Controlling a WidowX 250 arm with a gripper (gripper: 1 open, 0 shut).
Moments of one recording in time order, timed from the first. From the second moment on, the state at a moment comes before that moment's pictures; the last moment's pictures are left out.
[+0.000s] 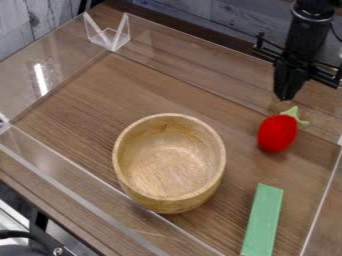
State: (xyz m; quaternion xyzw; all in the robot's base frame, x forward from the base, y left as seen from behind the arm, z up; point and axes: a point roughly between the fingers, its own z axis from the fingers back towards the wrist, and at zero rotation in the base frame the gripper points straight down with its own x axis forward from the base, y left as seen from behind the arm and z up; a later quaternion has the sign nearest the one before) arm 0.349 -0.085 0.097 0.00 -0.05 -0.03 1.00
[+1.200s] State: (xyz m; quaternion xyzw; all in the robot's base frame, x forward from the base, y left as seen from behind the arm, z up) arm 0.343 -0.072 0.098 -0.01 -0.06 -0.01 1.00
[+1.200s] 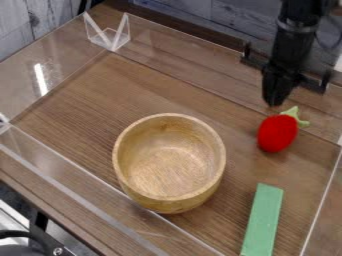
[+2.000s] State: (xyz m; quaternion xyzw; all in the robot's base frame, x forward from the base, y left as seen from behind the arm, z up) arm 0.339 -0.078 0.069 -0.02 -0.04 -0.02 1.00
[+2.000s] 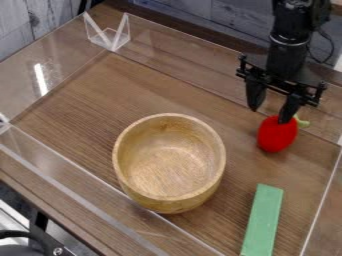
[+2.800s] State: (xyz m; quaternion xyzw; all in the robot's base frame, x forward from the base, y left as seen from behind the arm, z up) arm 0.335 -0.059 0.109 -0.03 -0.07 0.01 1.00
